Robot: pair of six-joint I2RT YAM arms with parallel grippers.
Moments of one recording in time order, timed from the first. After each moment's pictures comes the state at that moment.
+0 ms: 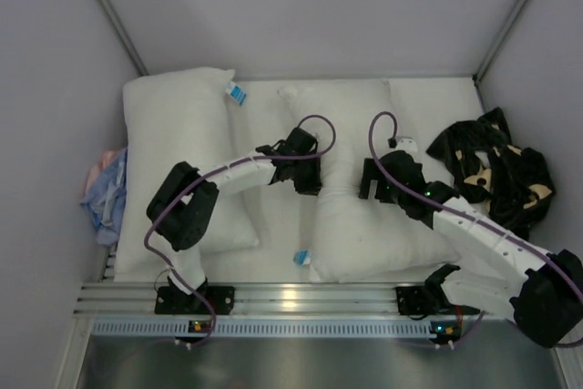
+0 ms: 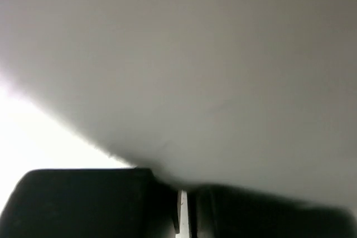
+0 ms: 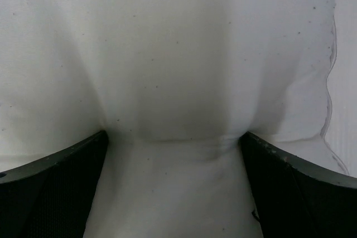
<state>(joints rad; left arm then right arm) -0.74 1.75 1.11 -0.32 0.26 -0.79 0.66 1.05 0.71 -0.46 0.30 0.55</state>
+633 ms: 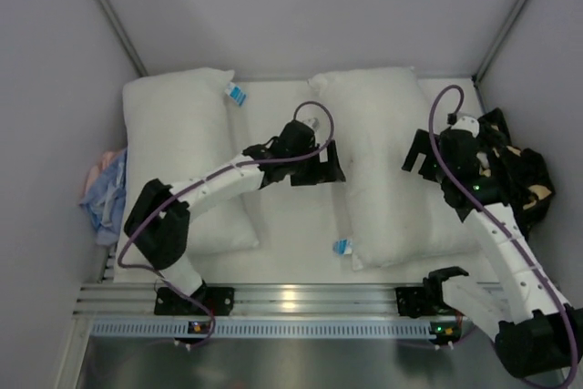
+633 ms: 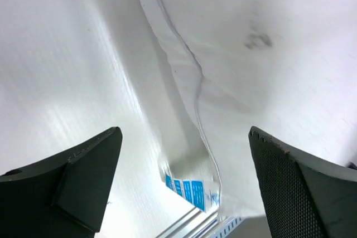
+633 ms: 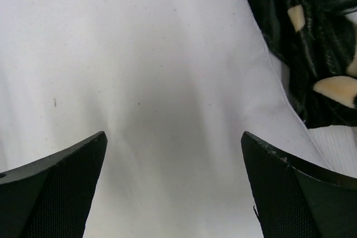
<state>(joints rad) -0.77 1.77 1.29 -0.31 0.20 -0.76 0.19 0.98 0.87 -0.53 0.24 0.38</state>
